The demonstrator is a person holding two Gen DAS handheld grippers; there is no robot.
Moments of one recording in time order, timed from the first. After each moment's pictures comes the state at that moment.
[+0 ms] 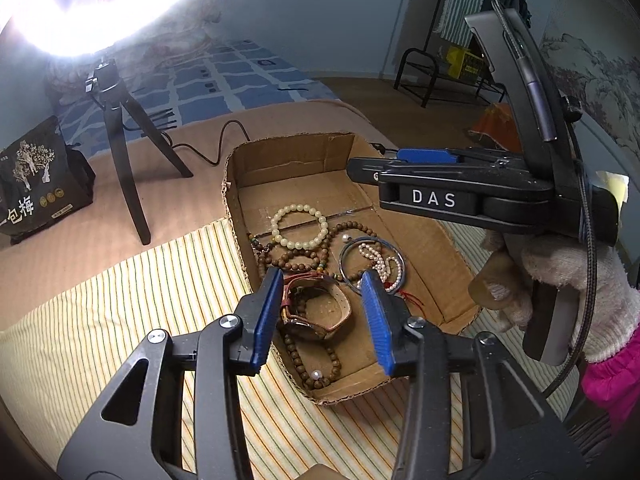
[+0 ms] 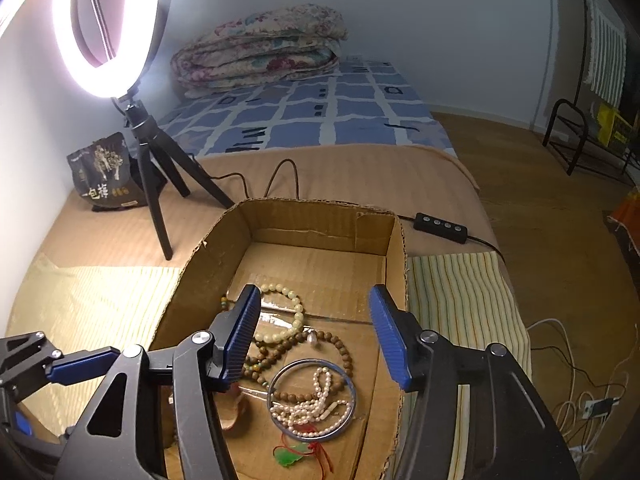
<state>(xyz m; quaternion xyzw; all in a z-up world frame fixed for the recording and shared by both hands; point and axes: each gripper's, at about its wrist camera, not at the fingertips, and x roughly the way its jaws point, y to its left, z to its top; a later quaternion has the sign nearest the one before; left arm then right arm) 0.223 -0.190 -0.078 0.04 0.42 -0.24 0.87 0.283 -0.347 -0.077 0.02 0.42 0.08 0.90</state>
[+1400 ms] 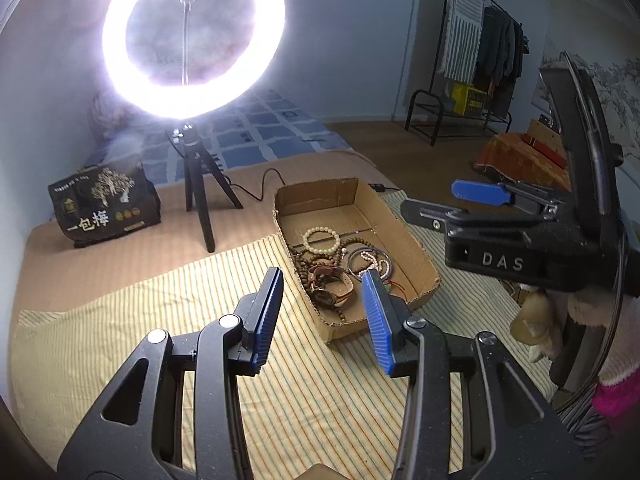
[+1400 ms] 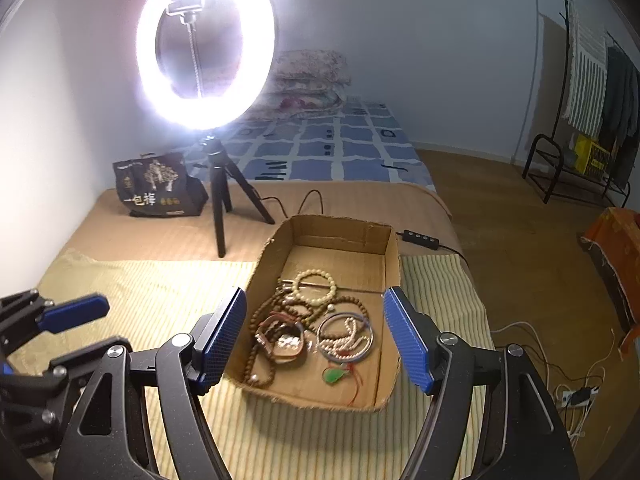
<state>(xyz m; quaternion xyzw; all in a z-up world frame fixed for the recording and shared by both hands) 0.119 -0.136 0.005 0.04 0.34 -0.21 0.92 0.164 -0.313 0.002 -0.01 0.36 0.07 0.93</state>
